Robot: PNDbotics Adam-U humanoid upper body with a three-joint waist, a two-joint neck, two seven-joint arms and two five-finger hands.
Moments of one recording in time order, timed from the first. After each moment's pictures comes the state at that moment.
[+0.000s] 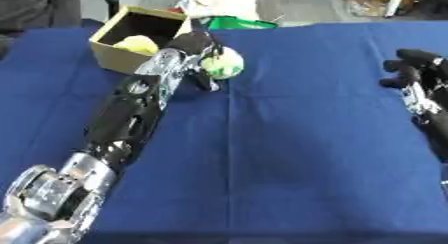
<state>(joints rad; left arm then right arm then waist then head) -1.03 0.14 -0.08 -0.72 -1.33 -0.05 -0.14 -0.26 -0.26 0.13 -1.84 -0.06 -0.07 0.03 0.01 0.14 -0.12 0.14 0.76</state>
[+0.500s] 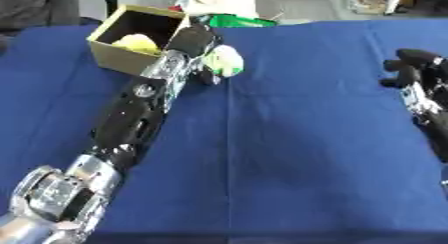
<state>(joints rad) -1.02 0.12 -0.08 -0.71 -1.38 0.00 0.00 -0.26 -0.26 0.13 -1.83 -0.06 -0.07 0.03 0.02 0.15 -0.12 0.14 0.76</state>
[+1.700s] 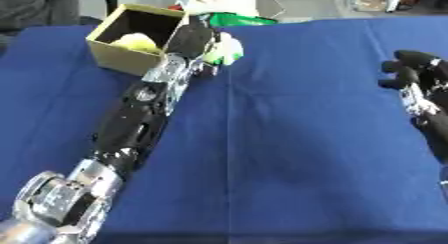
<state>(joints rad) -1.01 0.15 -0.06 -0.79 -1.28 0.05 0.11 -0.26 -0.26 0.14 -1.83 -0.06 -0.07 0.03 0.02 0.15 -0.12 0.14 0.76</state>
